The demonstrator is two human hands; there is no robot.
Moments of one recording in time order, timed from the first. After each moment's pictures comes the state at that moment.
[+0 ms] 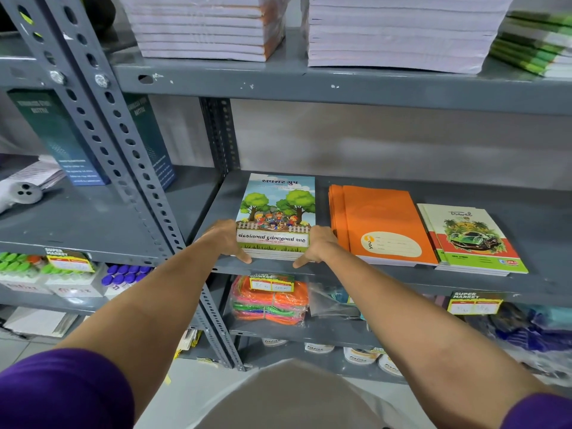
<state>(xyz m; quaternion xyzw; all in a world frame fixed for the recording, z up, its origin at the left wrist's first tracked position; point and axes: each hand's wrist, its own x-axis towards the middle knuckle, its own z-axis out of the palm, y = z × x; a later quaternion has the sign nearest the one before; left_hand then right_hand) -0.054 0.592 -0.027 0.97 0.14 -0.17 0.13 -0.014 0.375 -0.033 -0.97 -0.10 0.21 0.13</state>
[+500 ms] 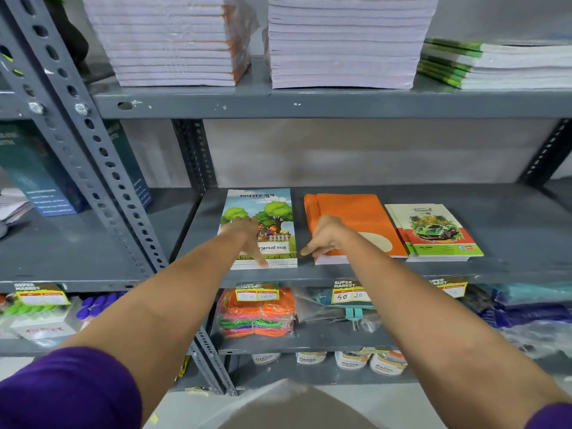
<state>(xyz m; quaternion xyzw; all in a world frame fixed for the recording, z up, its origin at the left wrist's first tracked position) -0.034 0.516 0.013 0.98 0.03 -0.19 -0.04 -0.010 0.319 0.018 -0.90 0.02 0.26 0.35</state>
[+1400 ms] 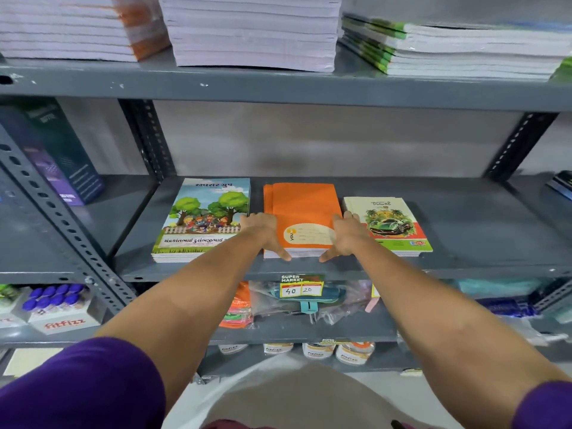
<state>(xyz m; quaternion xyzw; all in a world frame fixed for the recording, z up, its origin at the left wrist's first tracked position) -0.002 0.363 -0.010 0.99 0.02 -0.14 -0.01 0.011 0.163 -0.018 -0.99 -0.07 0.10 0.01</state>
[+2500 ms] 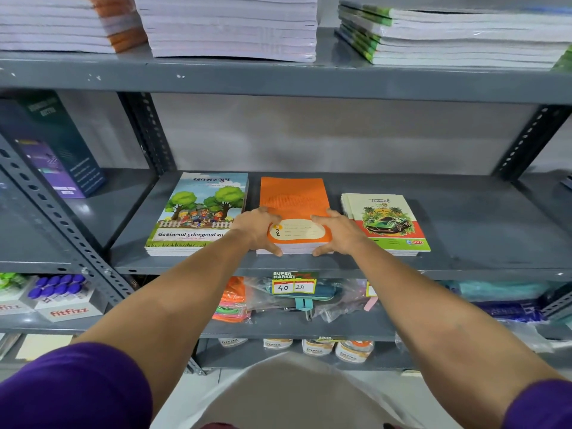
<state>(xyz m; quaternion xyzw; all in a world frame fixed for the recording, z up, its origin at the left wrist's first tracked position) -0.001 0.373 -0.029 0.99 -0.08 -0.08 0.01 0.023 0.146 -0.038 -0.97 -0.18 0.10 0.09</state>
